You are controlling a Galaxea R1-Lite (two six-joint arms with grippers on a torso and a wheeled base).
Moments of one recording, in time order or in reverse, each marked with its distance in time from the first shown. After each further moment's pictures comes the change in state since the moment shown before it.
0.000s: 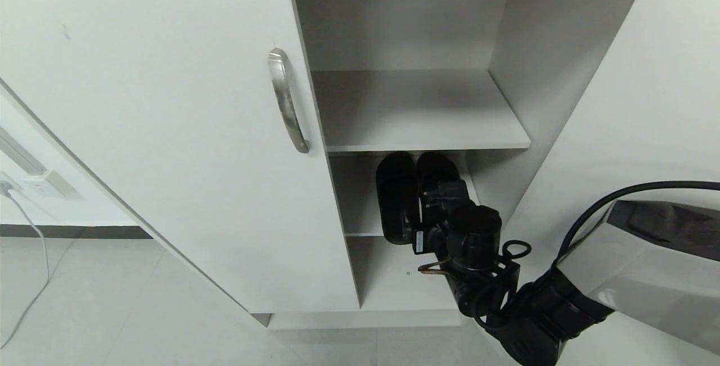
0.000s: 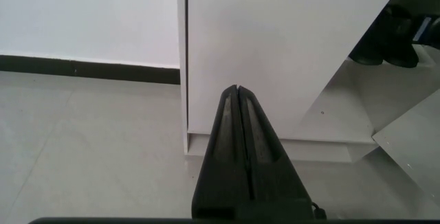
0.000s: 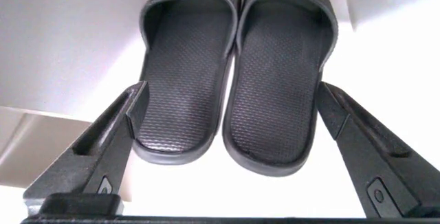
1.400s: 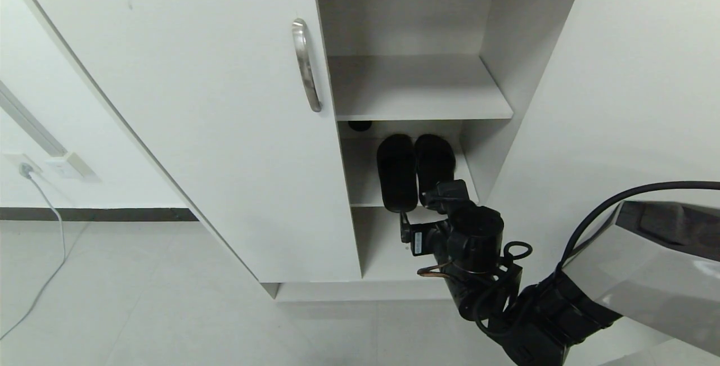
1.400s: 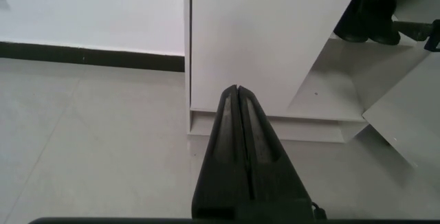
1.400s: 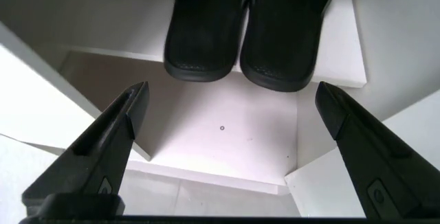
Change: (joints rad) left arm -0.001 0.000 -0.001 0.000 -0.003 0.002; right arm 0.018 -0.016 0.015 -0.005 -0.004 -0.002
